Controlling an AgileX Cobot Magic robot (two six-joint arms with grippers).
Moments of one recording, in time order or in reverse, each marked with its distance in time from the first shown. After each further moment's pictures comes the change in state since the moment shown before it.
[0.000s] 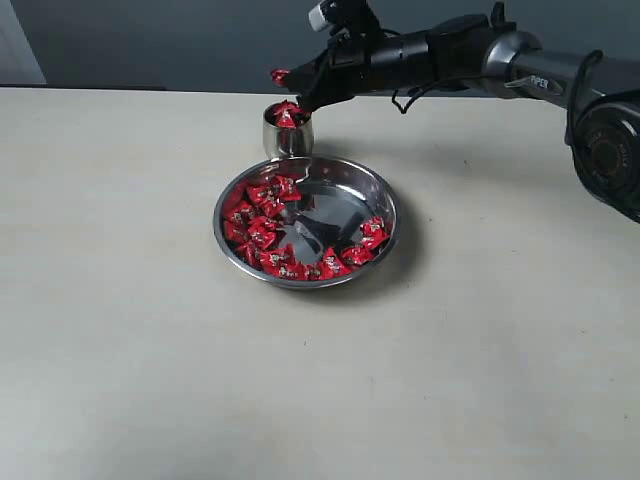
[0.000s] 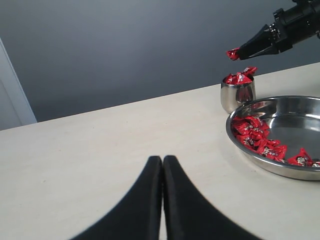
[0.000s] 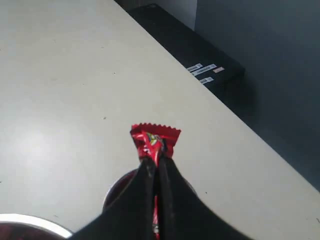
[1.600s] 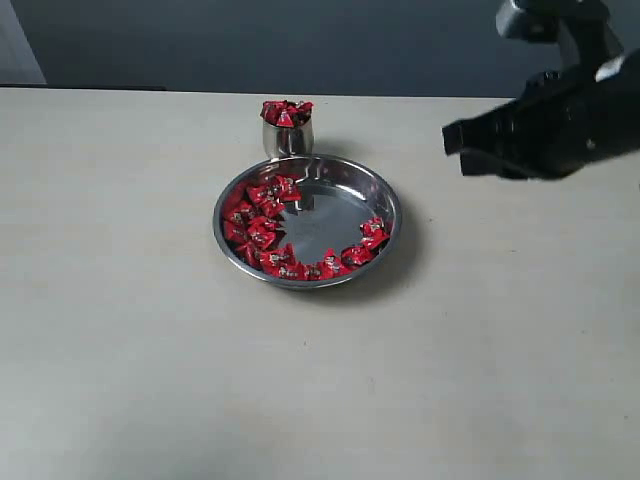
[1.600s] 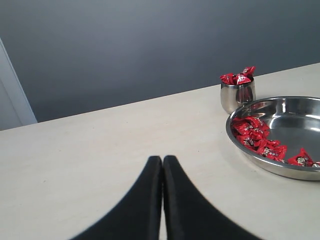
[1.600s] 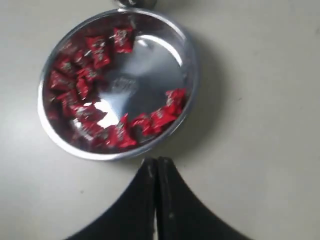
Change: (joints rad) left arm 0.000 0.000 0.000 0.000 0.000 0.000; right arm -0.002 -1.166 1.192 -0.830 -0.171 1.316
